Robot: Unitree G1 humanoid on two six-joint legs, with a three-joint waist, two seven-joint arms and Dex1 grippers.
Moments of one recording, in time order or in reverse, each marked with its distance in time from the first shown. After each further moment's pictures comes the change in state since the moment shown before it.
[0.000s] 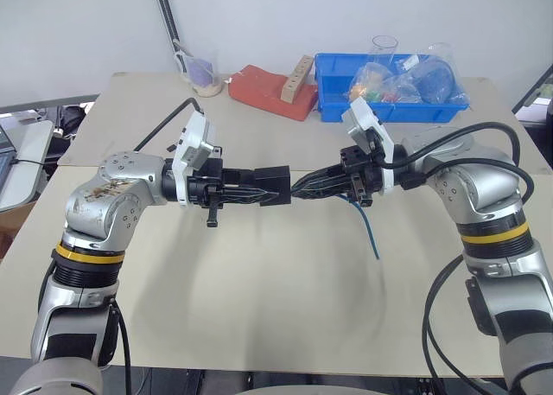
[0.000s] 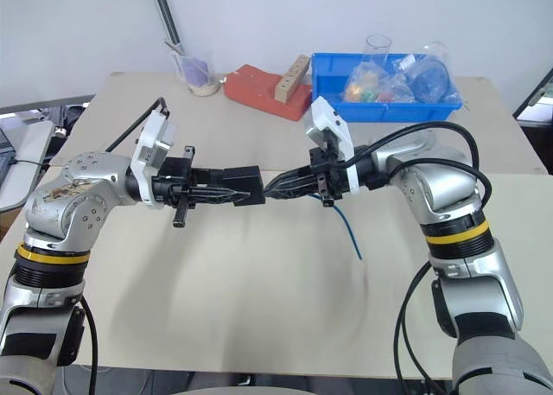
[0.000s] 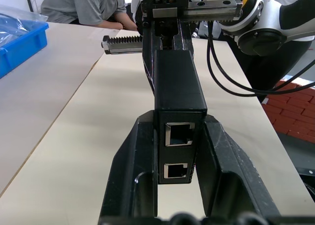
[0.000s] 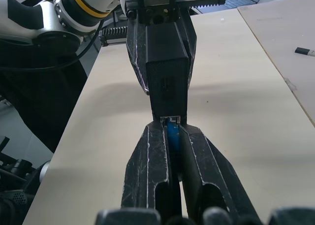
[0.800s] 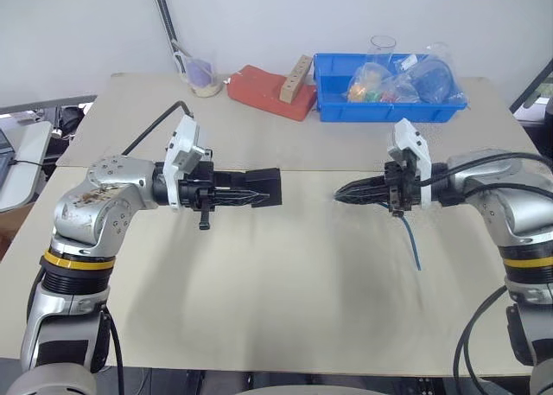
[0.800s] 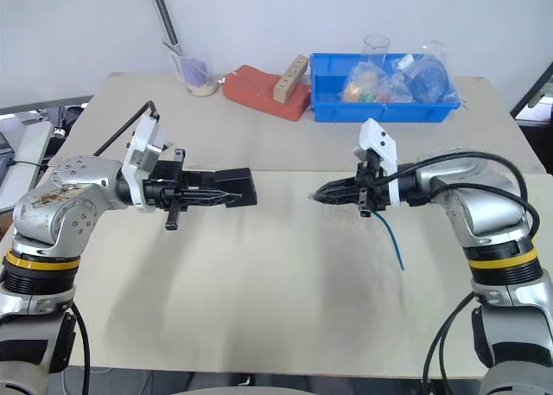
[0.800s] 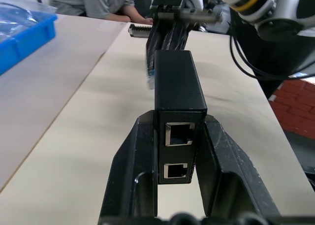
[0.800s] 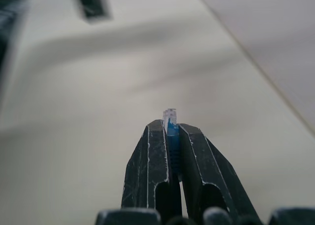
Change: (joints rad) left arm 0.066 0.036 0.038 -0.046 -0.002 0.004 0.045; right arm 0.254 -0.157 -0.097 -0.017 -0.131 -0.078 -0.177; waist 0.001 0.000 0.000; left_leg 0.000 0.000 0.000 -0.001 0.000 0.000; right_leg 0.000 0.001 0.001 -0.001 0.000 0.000
